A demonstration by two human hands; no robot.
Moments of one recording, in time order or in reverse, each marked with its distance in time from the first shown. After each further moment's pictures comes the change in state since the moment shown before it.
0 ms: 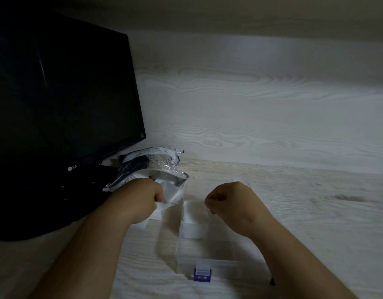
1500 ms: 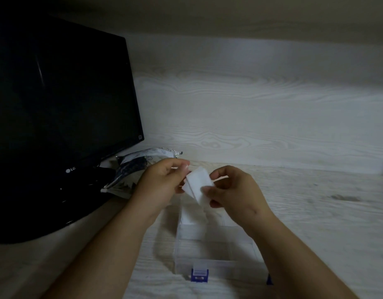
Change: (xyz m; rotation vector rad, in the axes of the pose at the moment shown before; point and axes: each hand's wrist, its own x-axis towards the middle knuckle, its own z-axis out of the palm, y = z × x) left_hand -0.001 0.061 0.002 -1.244 0.273 0.014; right_hand -0.002 -0.012 -0.008 0.569 0.133 0.091
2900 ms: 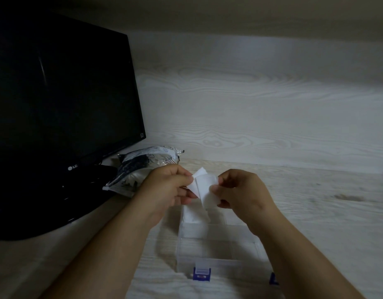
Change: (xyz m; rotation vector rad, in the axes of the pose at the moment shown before) left_hand -0.001 -0.001 0.001 -0.099 -0.095 -0.185; right_hand 0.004 0.006 -0.003 -0.008 0.059 0.038
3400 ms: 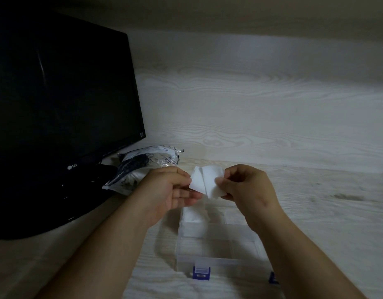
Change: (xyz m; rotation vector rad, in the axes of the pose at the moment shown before) left_hand -0.004 0.007 0.000 -0.135 -0.056 -0.106; right_hand 0.003 0.001 -0.002 0.180 0.099 0.004
